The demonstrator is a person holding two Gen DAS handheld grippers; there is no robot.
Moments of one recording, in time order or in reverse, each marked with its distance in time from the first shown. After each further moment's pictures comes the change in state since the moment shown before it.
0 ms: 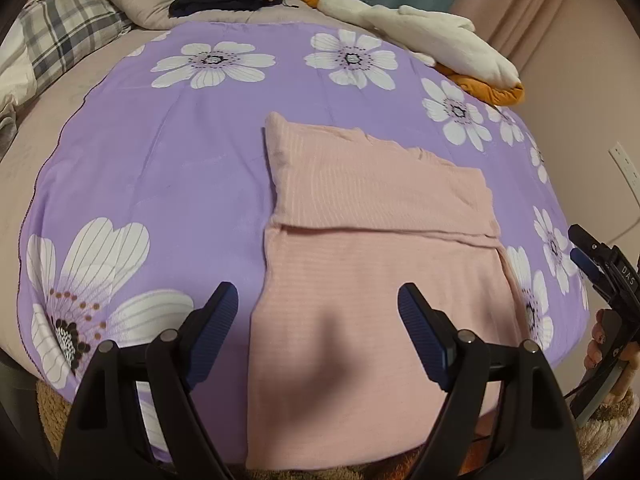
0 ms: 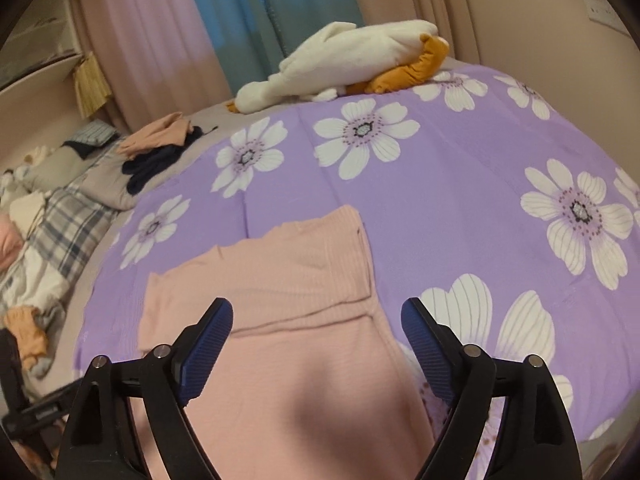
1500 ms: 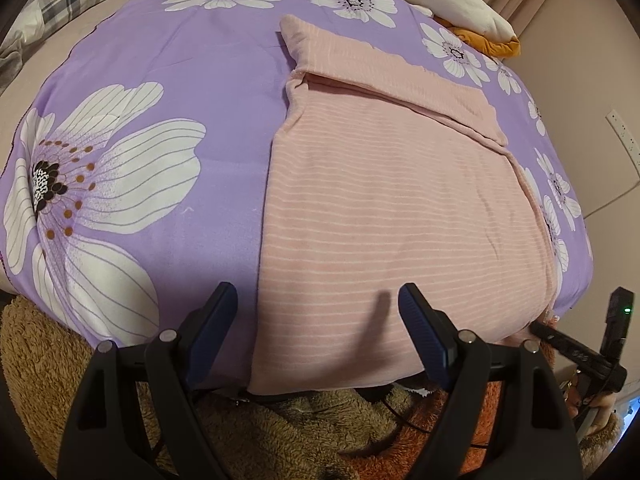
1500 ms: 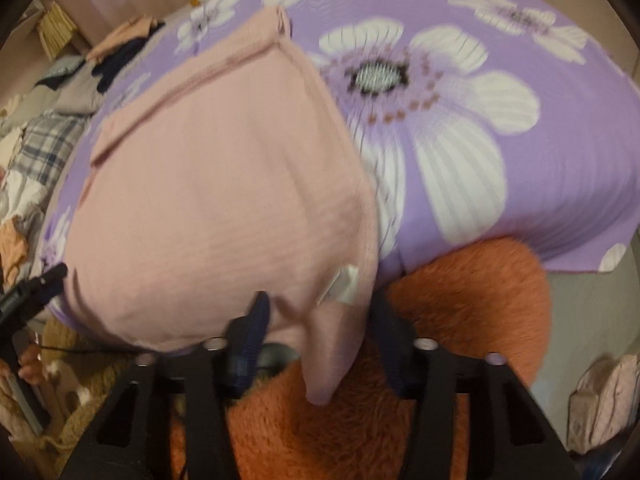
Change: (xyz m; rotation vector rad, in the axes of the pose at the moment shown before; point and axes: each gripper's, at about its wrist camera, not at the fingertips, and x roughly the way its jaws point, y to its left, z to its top) left arm 0.012 0.024 -0.105 0.003 0.113 -0.020; right arm -0.017 -0.064 -0.176 0.069 0.420 -0.043
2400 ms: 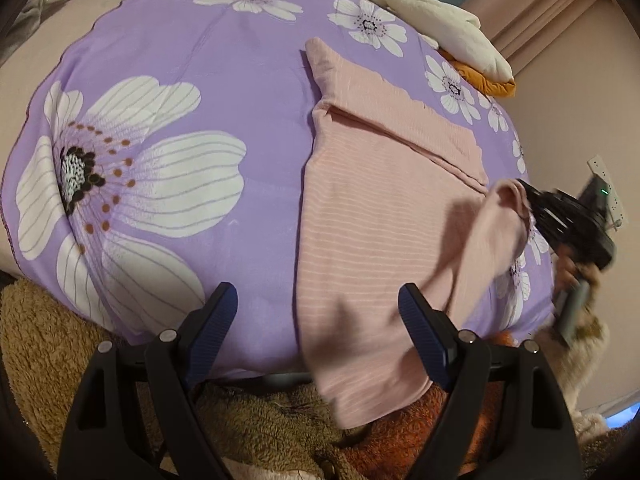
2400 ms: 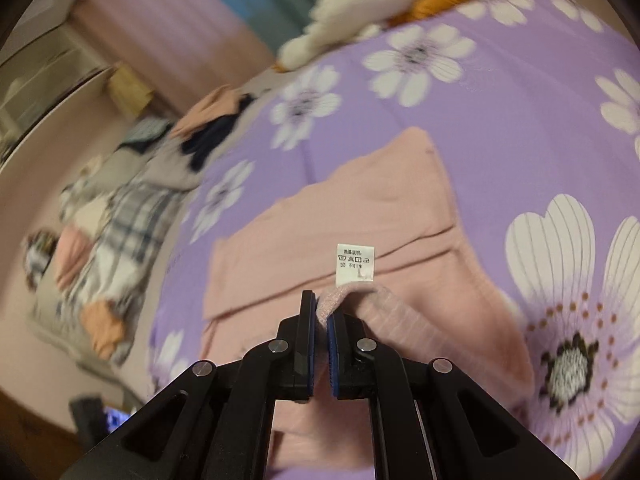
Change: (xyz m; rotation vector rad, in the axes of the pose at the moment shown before) left arm -0.033 0.034 0.005 -0.124 -0.013 -0.124; right arm -0.001 0.056 0.167 0.027 -0.209 0.381
